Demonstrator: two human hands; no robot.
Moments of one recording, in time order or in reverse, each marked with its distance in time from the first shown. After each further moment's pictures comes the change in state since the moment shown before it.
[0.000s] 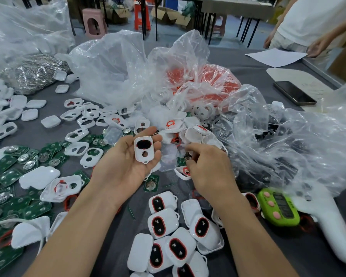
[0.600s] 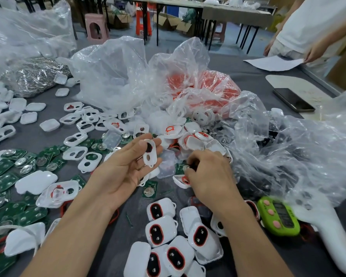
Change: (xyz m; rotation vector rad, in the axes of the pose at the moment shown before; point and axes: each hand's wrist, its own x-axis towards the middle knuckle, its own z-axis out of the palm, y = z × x) left_hand 0.005 -0.001 -0.008 0.172 -0.034 0.116; right_hand 0.002 0.004 -0.005 -0.103 -0.045 0.008
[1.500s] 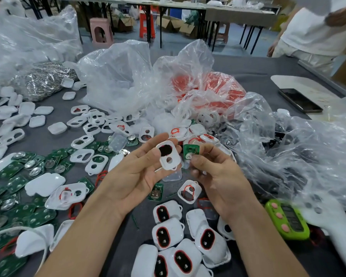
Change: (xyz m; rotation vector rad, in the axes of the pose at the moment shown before) left_hand -0.005 -0.003 0.011 -0.025 -0.257 -0.016; right_hand -0.006 -0.008 -0.008 1.608 -0.231 0.290
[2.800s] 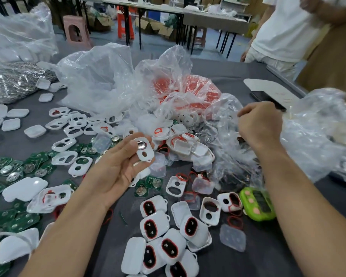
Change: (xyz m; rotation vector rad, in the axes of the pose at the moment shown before) left_hand 0.003 0.007 -0.010 0.049 0.144 0.040; right_hand 0.035 -0.123 -0.048 -1.459 0.843 -0.446
